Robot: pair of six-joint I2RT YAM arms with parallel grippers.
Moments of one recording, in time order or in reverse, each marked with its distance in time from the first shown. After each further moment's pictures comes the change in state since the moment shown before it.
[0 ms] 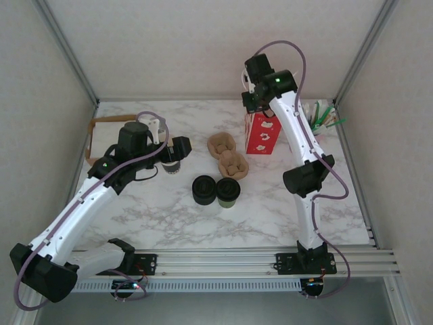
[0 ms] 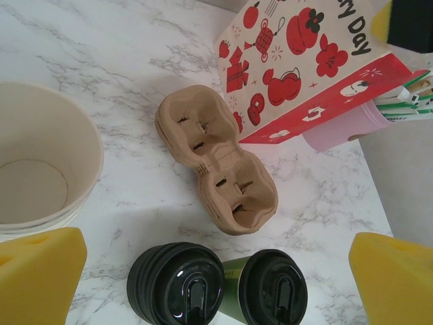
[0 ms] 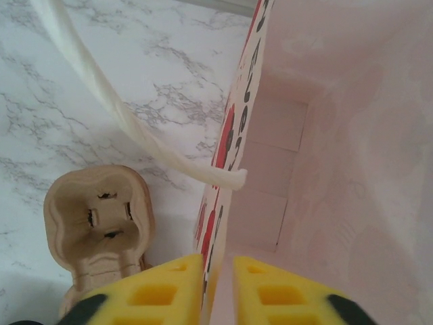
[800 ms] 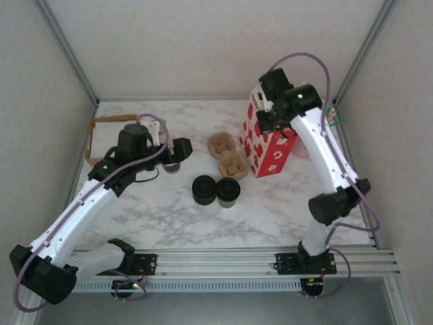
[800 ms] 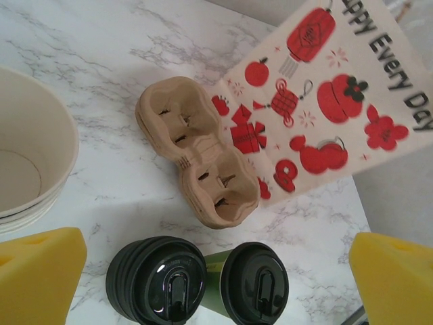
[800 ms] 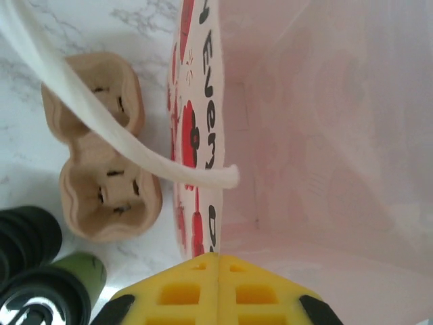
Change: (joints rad) left arm 0.000 -0.015 -0.034 0.037 0.054 -0.041; right arm 0.033 -0.473 -0.531 -0.029 0.016 0.028
